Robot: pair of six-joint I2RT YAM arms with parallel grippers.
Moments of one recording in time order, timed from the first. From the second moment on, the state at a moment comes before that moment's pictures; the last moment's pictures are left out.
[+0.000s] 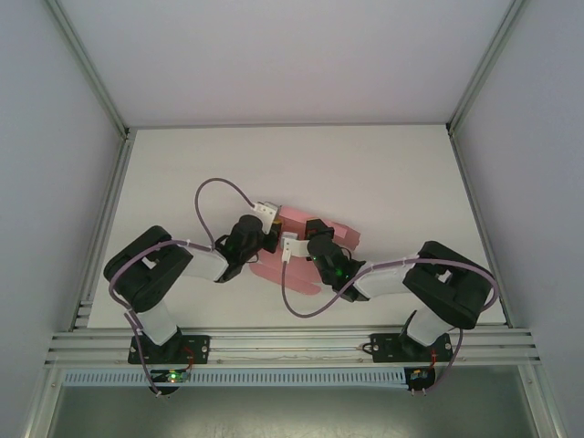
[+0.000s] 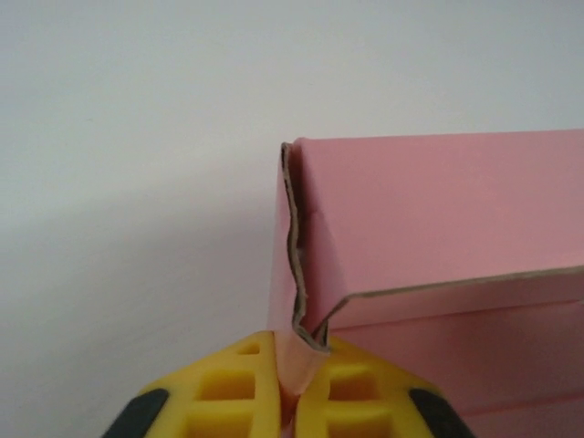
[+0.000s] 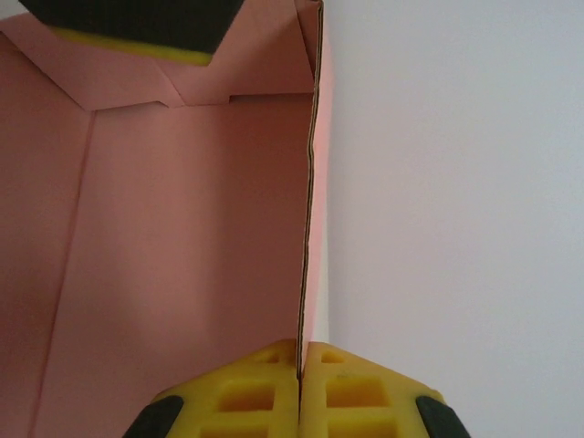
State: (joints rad) left arm -0.67 1.73 0.58 0.69 -0.10 -0.15; right arm 0.93 1.58 0.49 0.70 0.65 -1.18
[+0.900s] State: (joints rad) left arm -0.82 1.79 0.74 0.44 -0.57 -0.39; right arm 0.87 1.47 0.55 0.45 0.49 -1.00
